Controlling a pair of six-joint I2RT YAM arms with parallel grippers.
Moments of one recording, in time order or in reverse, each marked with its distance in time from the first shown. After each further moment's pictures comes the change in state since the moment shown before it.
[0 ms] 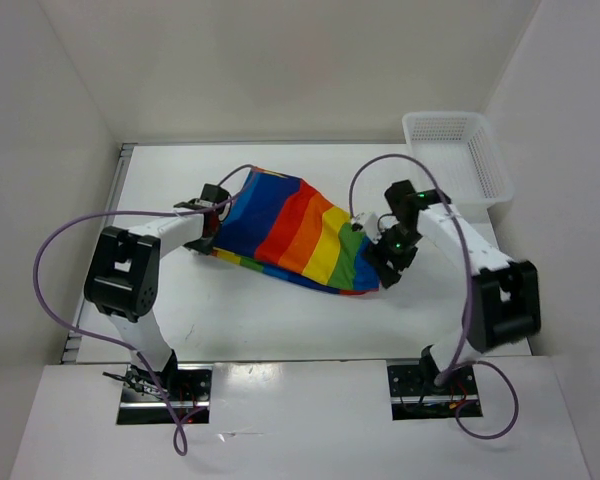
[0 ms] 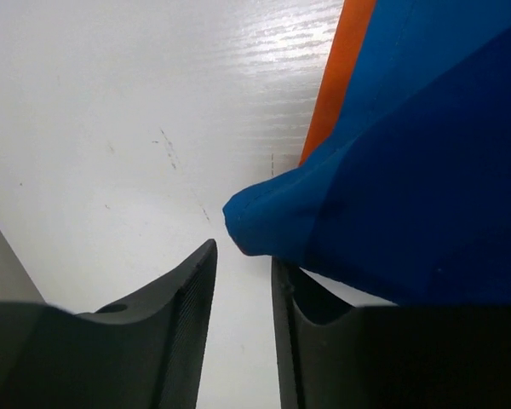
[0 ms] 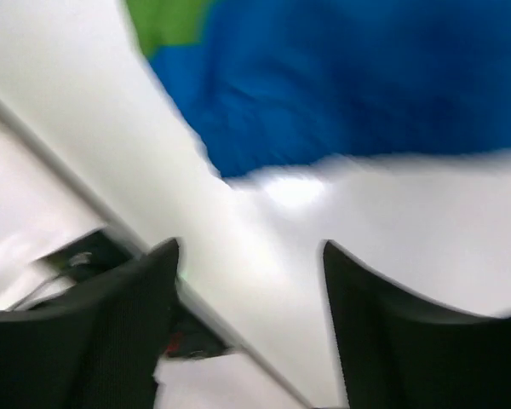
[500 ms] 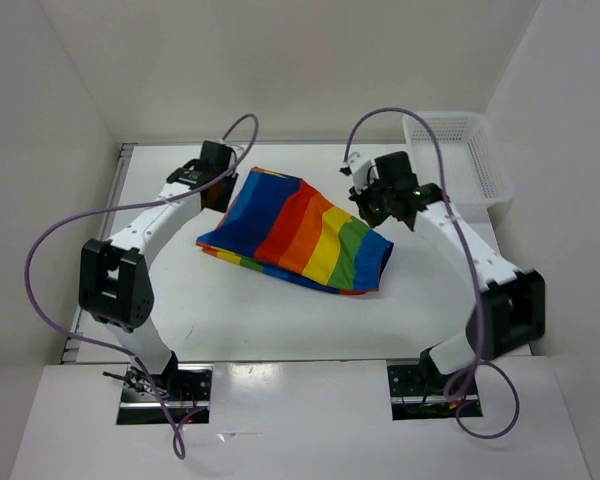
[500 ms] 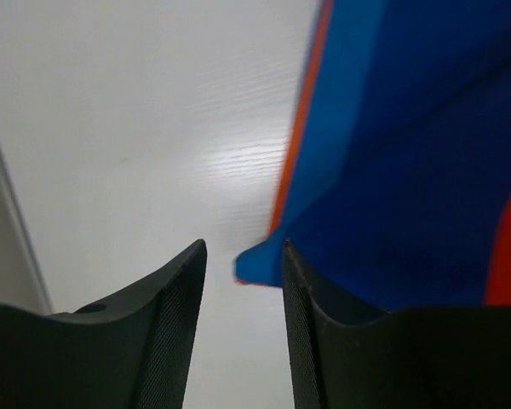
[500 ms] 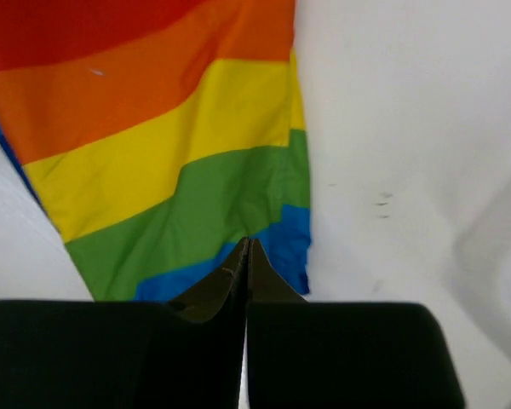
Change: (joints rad) left arm -0.016 -0.098 0.311 -0.113 0.093 0.000; right arm 0.085 -0.208 0.106 0.526 0.116 0.284
